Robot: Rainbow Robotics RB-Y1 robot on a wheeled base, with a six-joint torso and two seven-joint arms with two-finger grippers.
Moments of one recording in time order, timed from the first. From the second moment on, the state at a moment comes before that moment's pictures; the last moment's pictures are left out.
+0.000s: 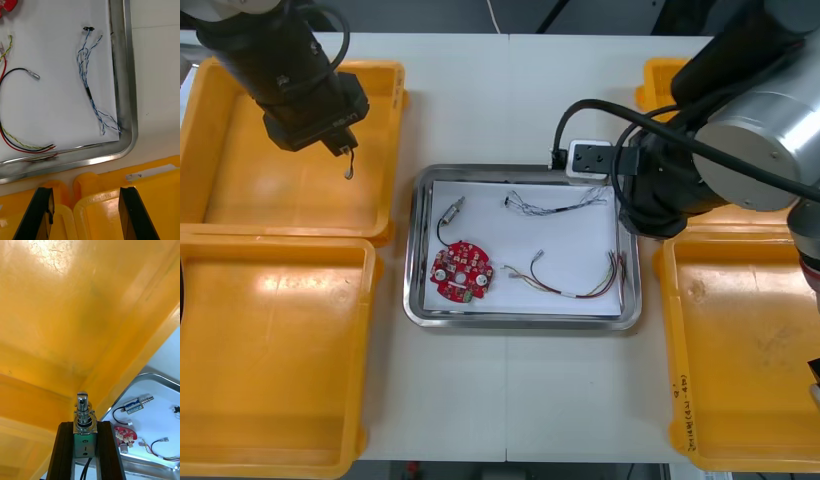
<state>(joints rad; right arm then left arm) -0.65 -0.51 0.24 -2.15 -0.54 1.92 2.27 -1.04 0.69 -0.29 -1.34 0.90 1.80 -0.61</state>
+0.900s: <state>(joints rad) -0.20 -0.61 -0.41 -2.35 -0.74 1.92 1.96 -1.04 0.63 -0.37 -1.70 0.87 1.87 -0.61</state>
